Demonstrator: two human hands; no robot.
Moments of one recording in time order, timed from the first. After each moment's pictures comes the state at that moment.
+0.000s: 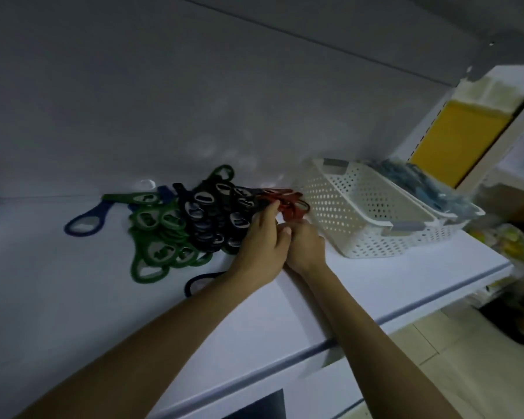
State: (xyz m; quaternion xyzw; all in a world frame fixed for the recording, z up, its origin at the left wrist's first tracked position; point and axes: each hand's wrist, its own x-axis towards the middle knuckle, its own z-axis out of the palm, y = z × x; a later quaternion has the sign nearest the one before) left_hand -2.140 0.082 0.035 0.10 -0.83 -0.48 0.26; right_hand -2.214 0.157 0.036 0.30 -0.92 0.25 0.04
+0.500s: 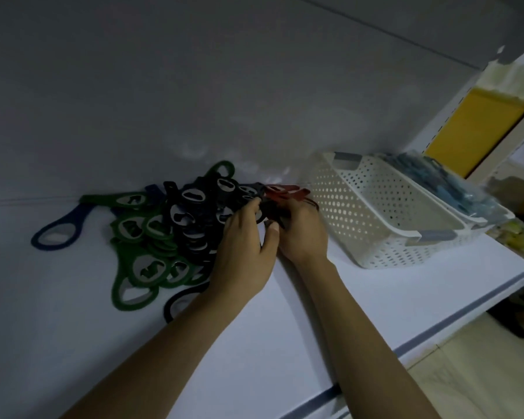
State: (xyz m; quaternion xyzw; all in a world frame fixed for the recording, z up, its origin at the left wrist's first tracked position) left_hand -2.144 0.052 0.023 0.16 -0.81 -0.45 0.34; right_hand -2.244 0.120 0.038 0.30 -0.92 0.25 0.08
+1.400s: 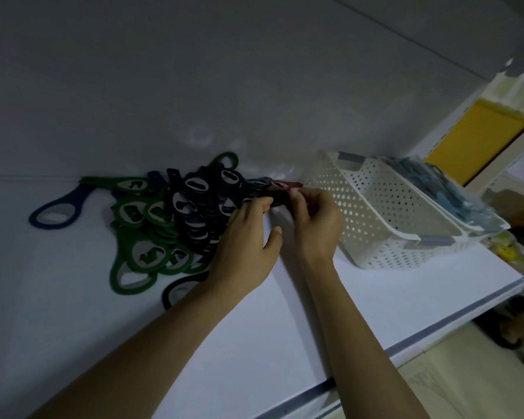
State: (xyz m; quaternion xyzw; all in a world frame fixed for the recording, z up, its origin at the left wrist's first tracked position) left_hand -2.144 0.051 0.020 0.12 -0.82 -0.44 0.34; right_hand -2.232 0.126 0.043 0.22 -0.80 0.53 0.19
